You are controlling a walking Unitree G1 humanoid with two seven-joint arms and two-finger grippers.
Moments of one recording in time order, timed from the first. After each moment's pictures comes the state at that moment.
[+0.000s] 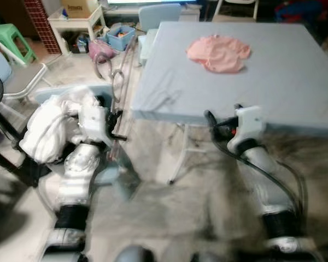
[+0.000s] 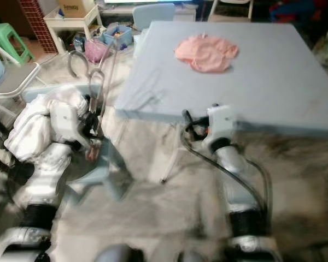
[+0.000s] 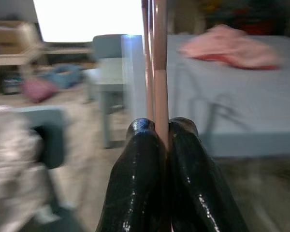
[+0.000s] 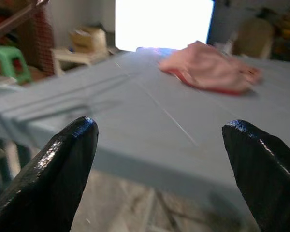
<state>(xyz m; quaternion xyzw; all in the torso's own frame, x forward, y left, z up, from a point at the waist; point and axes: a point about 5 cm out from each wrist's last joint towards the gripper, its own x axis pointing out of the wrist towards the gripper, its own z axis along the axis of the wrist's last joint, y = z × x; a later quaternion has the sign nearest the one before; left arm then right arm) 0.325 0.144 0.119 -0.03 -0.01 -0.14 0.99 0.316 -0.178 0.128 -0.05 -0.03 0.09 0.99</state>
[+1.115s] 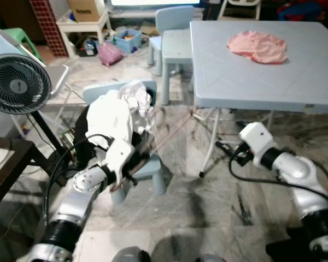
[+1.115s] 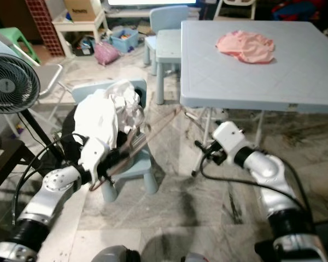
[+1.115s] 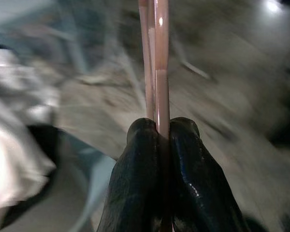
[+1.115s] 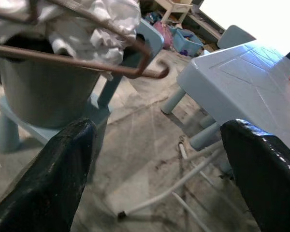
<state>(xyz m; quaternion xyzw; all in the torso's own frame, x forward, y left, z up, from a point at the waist) 0.280 0.141 0.064 0.12 0.13 -0.40 0.90 0.306 -0.228 0.119 -0.28 0.06 0.29 0.91</state>
